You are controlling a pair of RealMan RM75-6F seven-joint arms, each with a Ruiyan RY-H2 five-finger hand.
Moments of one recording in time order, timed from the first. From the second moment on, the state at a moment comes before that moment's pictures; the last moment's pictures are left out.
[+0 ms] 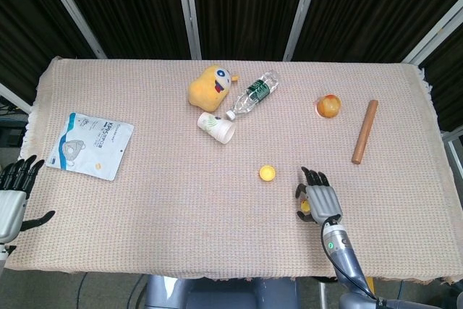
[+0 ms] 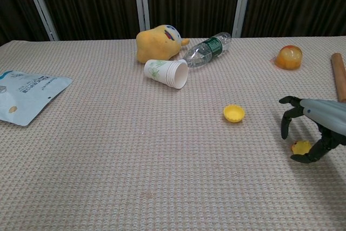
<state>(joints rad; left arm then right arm) -0.11 -1.15 -0.03 -1.54 1.51 1.46 0.06 0.44 -1.59 0.11 -1.61 -0.99 1.15 -0.49</state>
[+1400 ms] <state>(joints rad) -0.11 -1.15 -0.03 -1.54 1.51 1.46 0.06 0.44 -1.56 0.10 -1.59 -0.97 1.12 -0.48</state>
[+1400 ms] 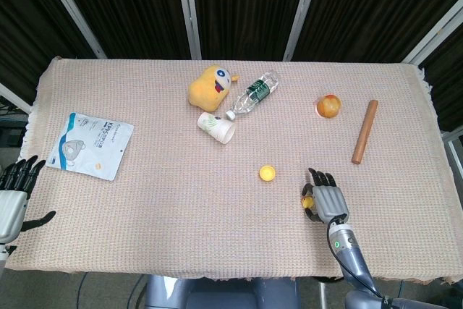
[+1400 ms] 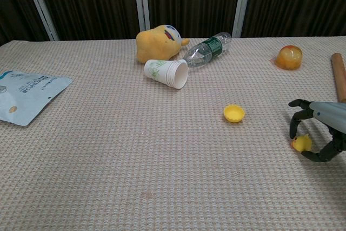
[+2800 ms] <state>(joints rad) -0.09 -1.15 -0.04 -1.49 1.50 1.51 0.05 0.62 -1.67 0.26 -1.58 -0.95 1.10 -0.58</state>
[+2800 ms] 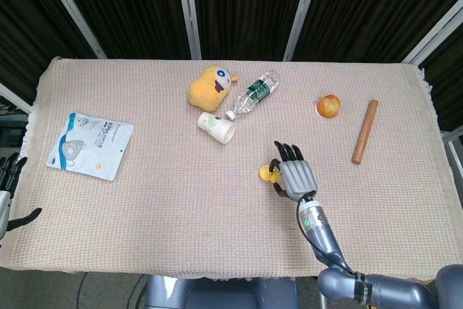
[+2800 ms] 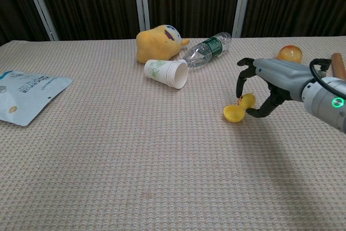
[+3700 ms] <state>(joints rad) -0.11 -1.15 -0.03 -1.51 1.53 1.50 0.06 0.72 -1.78 0.26 -1.45 -0.87 1.06 -0.62</state>
